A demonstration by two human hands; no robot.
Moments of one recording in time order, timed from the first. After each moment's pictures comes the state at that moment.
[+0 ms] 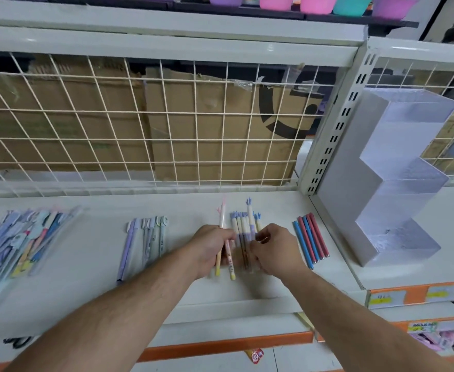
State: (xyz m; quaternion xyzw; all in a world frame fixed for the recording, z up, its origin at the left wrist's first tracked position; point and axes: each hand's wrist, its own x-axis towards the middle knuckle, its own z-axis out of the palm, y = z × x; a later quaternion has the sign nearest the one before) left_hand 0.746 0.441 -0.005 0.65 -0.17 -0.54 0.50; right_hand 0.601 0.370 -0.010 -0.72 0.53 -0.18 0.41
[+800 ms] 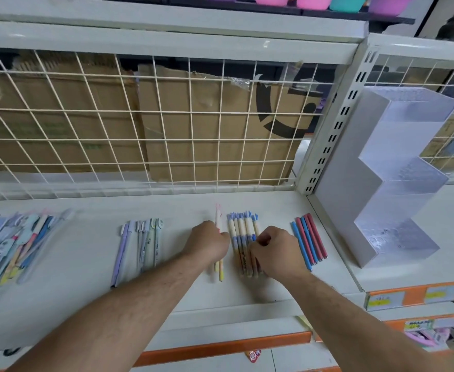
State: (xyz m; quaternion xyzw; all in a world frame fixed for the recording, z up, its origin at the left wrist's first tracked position) left_hand 0.764 0.415 -0.032 0.86 -0.37 -0.26 0.25; right_hand 0.600 0.365 -0.011 -0.75 0.54 -0.15 0.34
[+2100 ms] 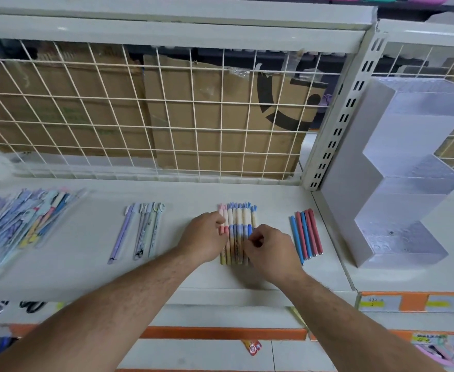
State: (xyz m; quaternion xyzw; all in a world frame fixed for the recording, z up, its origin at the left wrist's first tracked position) left_hand 0.742 0.433 -0.046 0.83 -0.44 -0.15 0.29; right_hand 0.577 0.369 -0.021 -0.82 0.45 -0.15 0.33
